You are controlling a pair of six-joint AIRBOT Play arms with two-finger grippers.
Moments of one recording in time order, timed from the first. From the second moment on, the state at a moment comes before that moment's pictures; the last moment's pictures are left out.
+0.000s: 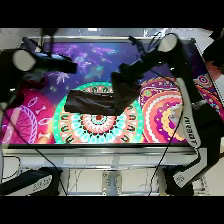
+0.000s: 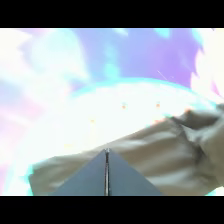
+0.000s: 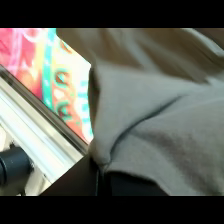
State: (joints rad) left arm -0.19 -1.21 1.53 1.36 -0.99 -1.32; right arm 0.36 -1.75 2.03 -0.91 1.47 1.61
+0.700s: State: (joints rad) left arm 0.12 -1.08 1.51 1.40 -1.16 -1.32; right arm 0.62 -1.84 2.04 -0.97 0.99 1.64
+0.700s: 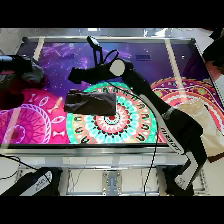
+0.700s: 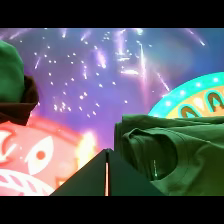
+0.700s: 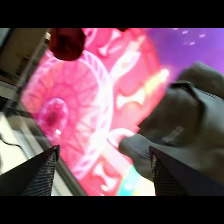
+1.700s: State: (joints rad) left arm 0.13 -1.08 1.38 1.40 -1.16 -1.32; right arm 0.33 -2.01 1.59 -0.61 1.07 1.47
